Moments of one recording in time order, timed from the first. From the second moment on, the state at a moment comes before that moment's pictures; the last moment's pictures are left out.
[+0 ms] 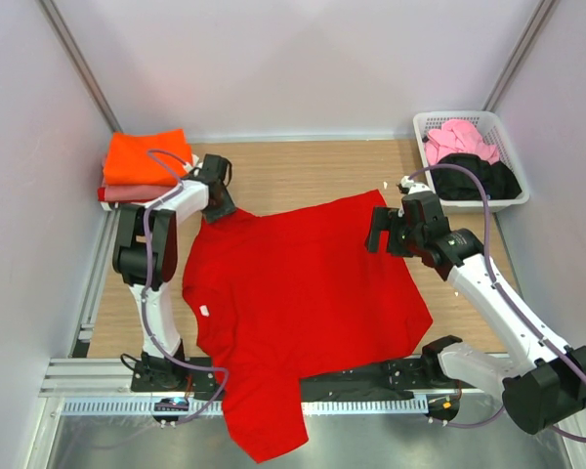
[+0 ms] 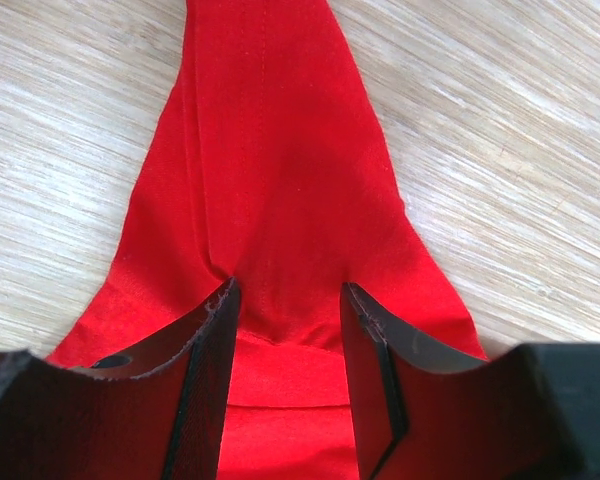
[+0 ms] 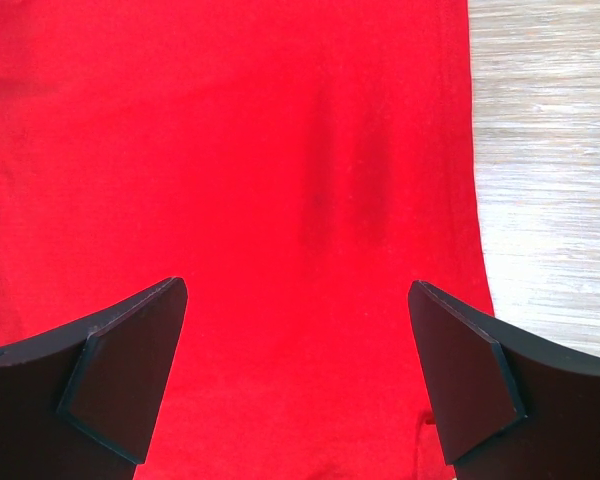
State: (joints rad) left arm -0.21 2.01 1.42 -0.50 -0.22 -0.63; right arm 0.37 1.05 0.94 -0.68 0.06 0.40
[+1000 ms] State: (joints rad) left arm -0.21 1.94 1.32 -0.46 -0.18 -0.63; right arm 0.37 1.06 0.93 -0.67 0.06 0.40
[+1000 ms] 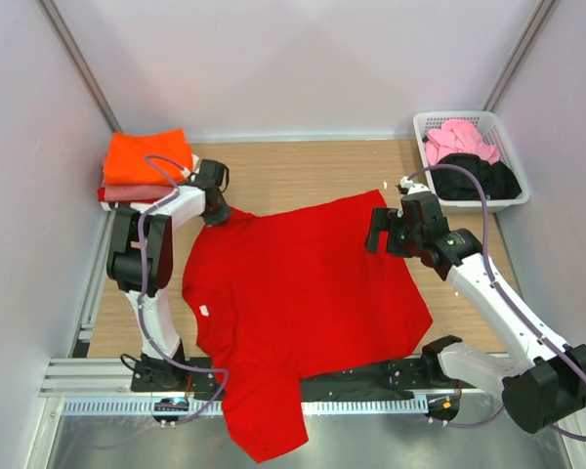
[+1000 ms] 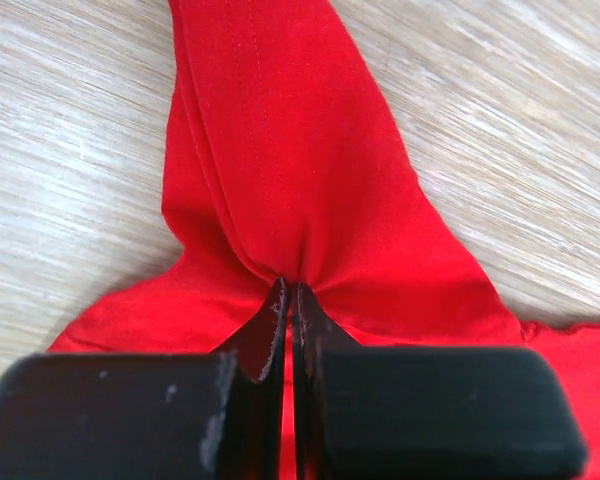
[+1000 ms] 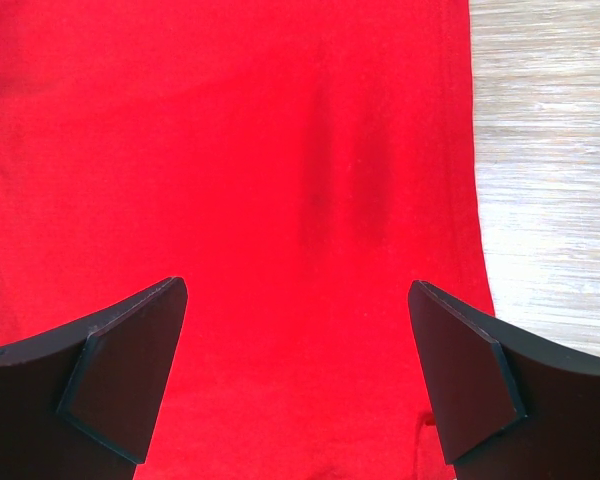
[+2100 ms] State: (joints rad) left arm -0.21 2.61 2.50 -0.83 -0.04 -0.56; right arm 0.38 1.09 0.92 -0.67 0.06 0.40
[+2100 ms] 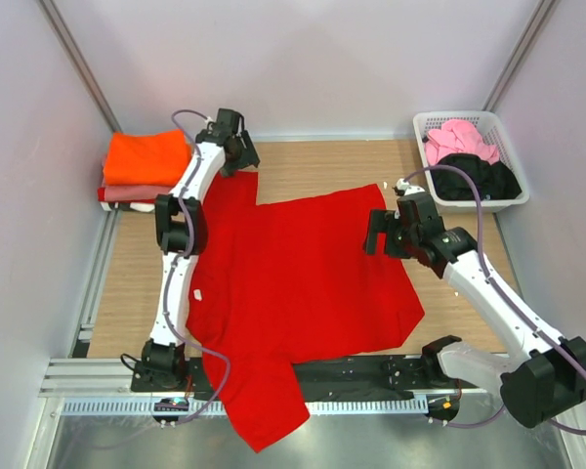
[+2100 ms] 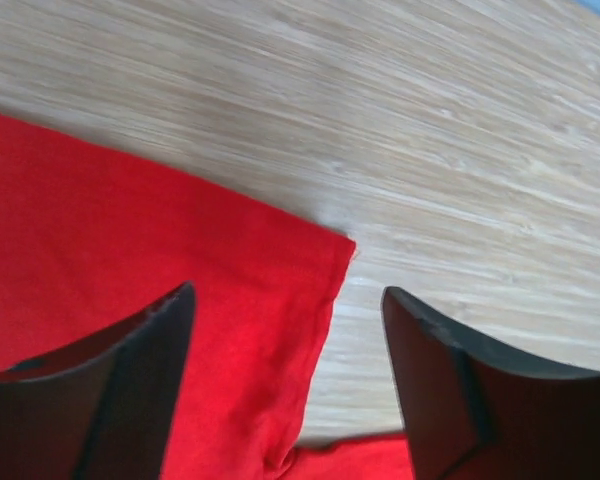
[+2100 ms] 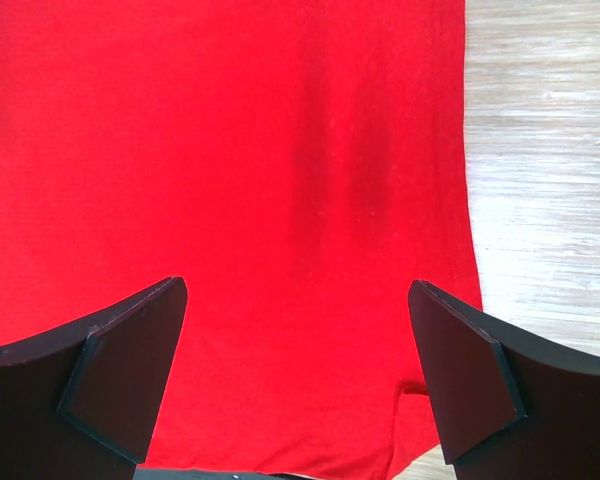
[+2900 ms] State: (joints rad) left arm -0.21 1.89 1.41 -0.69 -0.17 -0.55; right arm 0.46 2.06 1.59 -0.59 0.11 0.42
